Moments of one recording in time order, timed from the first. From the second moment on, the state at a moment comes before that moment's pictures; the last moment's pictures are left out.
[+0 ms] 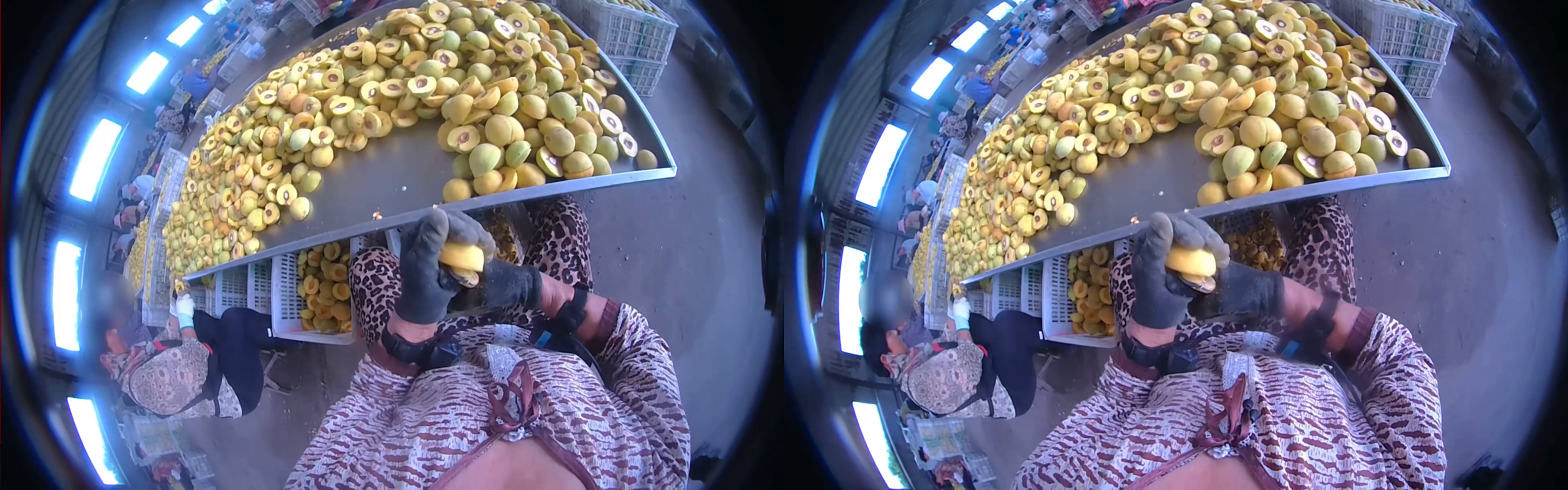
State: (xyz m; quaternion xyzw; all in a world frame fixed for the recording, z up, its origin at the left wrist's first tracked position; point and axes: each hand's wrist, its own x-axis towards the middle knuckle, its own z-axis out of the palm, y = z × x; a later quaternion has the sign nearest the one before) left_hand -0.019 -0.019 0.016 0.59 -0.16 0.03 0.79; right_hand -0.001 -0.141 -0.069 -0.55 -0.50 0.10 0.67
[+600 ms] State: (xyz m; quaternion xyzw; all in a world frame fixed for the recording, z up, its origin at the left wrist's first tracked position) left_hand 0.146 0.066 -0.032 0.72 0.09 -0.01 0.68; right_hand 0.003 -0.164 -0.123 -0.88 -0.29 0.09 0.36
